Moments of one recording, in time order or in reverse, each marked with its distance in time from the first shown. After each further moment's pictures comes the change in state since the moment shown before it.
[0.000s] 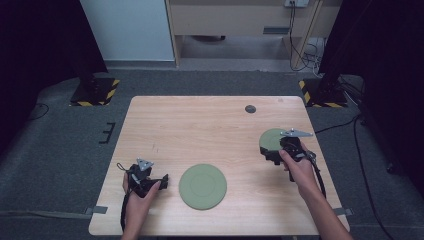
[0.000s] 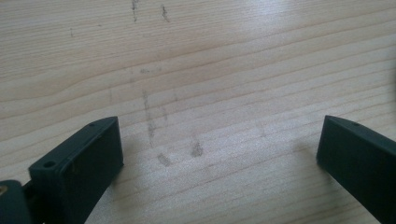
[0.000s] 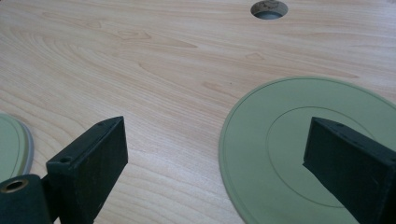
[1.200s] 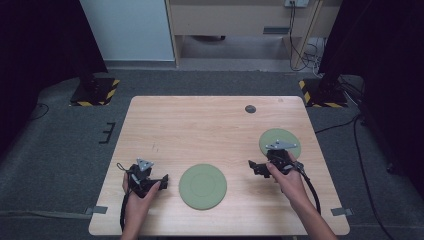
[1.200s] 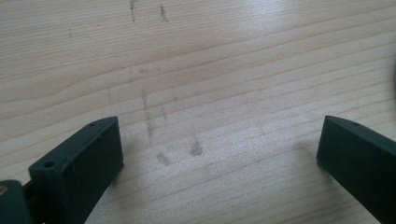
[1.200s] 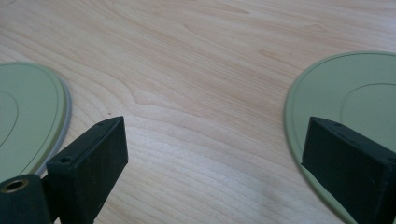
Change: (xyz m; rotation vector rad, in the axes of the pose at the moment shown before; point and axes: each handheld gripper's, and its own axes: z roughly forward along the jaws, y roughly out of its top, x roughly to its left) left arm 0.000 -0.001 0.000 -0.002 -0.007 0.005; right arm 0.046 -0.024 0.007 0.064 0.031 -0.091
